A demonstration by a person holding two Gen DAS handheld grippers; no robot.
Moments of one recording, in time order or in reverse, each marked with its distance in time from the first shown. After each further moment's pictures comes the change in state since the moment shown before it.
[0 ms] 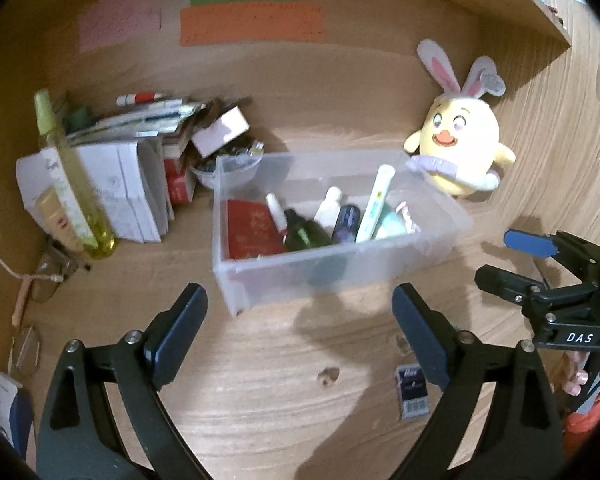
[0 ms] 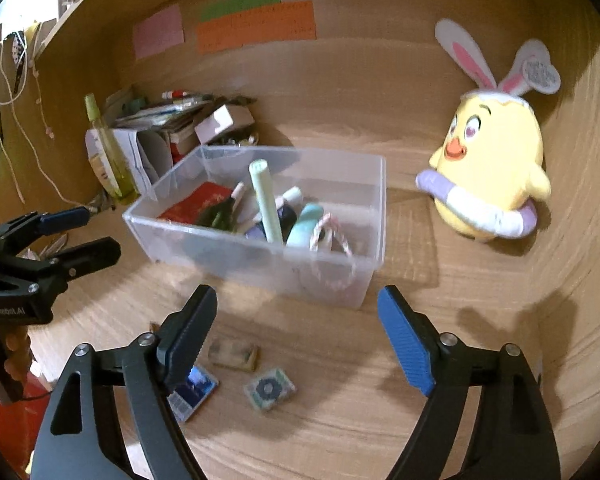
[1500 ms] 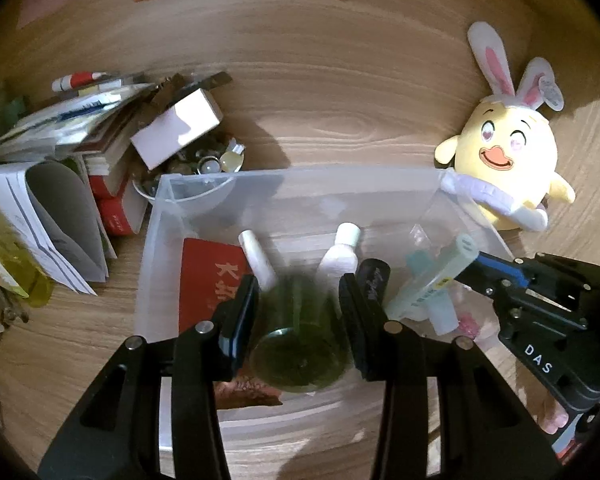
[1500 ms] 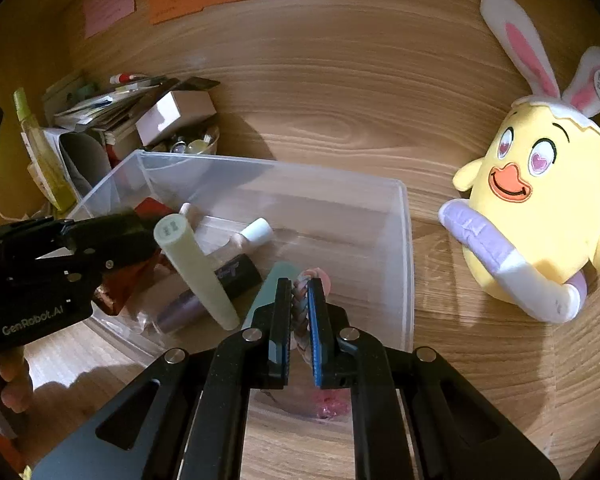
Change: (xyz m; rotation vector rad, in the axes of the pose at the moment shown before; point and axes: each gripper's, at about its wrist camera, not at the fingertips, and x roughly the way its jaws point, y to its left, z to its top) left arm 0.111 -0.001 0.063 -0.052 0.063 -0.031; right arm 0.100 -0.013 0.063 -0.024 0.051 -0.063
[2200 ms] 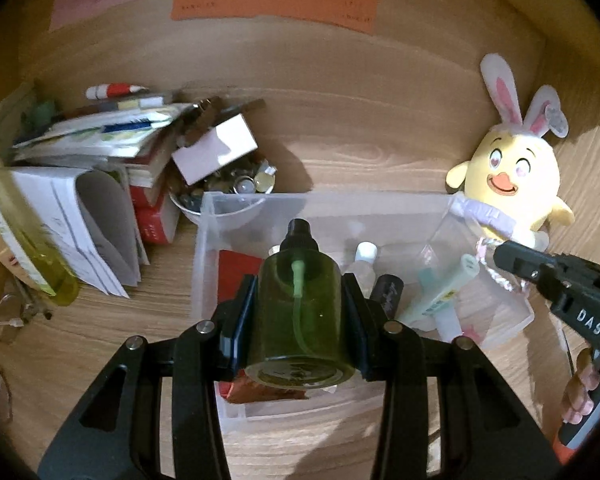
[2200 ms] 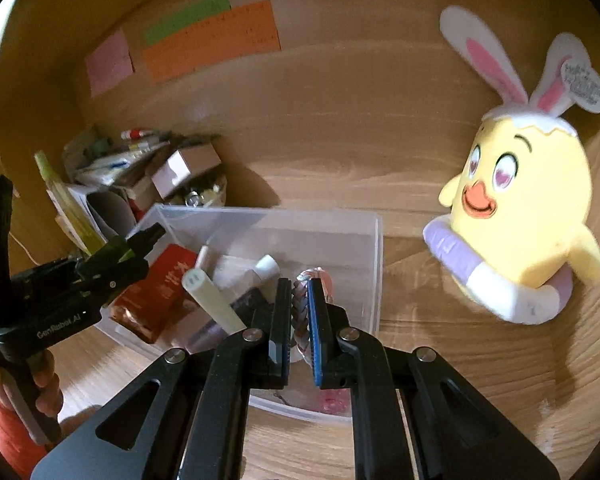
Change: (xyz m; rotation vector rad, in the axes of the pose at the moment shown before) left arm -0.016 0.018 0.004 -0.041 -0.047 0.034; right arm -0.028 -0.022 0.010 0.104 -0.066 0.078
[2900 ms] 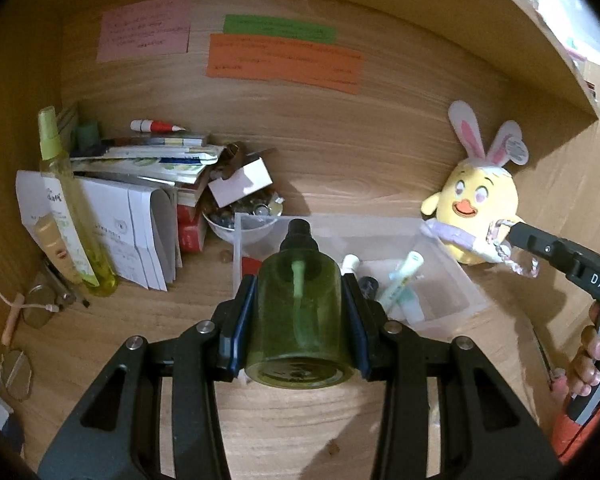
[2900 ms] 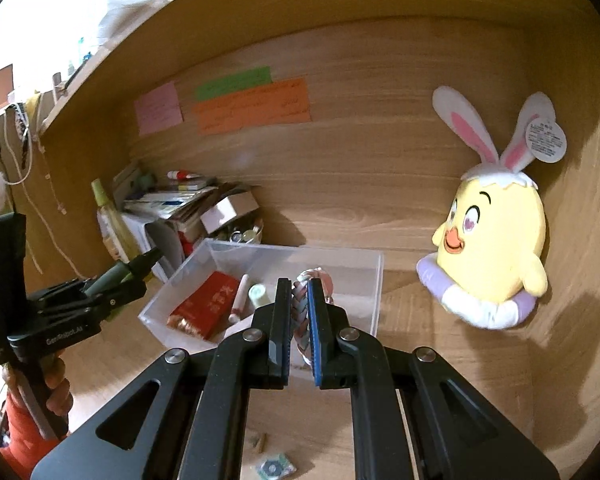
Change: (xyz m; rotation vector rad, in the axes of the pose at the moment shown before) left arm -0.084 0.008 -0.018 -0.021 -0.143 -0.015; right arm -0.087 0.014 0.002 -0.022 -0.167 0.056
